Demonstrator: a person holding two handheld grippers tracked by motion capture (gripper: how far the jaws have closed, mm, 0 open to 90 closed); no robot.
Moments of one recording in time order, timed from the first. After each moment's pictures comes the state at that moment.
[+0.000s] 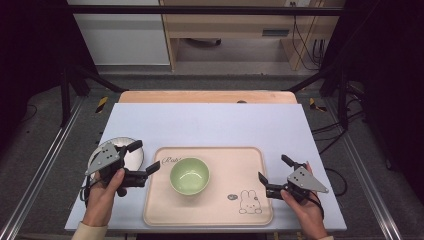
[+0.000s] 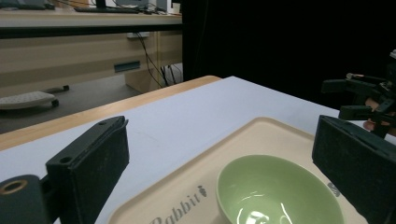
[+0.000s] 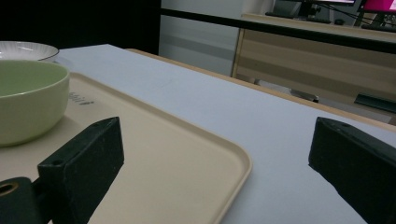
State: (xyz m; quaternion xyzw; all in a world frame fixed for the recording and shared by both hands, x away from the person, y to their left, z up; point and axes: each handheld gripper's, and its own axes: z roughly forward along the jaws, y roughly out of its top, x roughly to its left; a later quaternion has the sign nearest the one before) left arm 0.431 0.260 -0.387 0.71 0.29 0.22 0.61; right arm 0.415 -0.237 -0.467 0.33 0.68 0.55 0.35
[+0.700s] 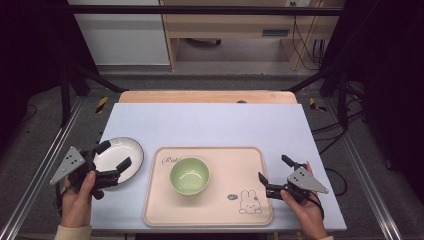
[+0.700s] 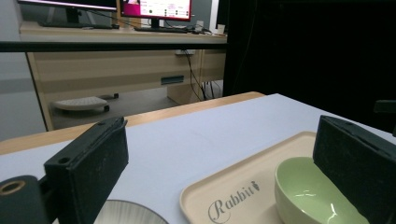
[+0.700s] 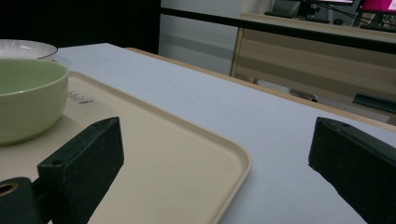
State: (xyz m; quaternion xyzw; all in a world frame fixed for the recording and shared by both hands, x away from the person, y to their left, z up) left arm 0.416 0.323 -0.392 0.66 0.34 0.28 0.61; right arm 0.414 -0.237 -0.467 0.33 0.68 0.55 0.35
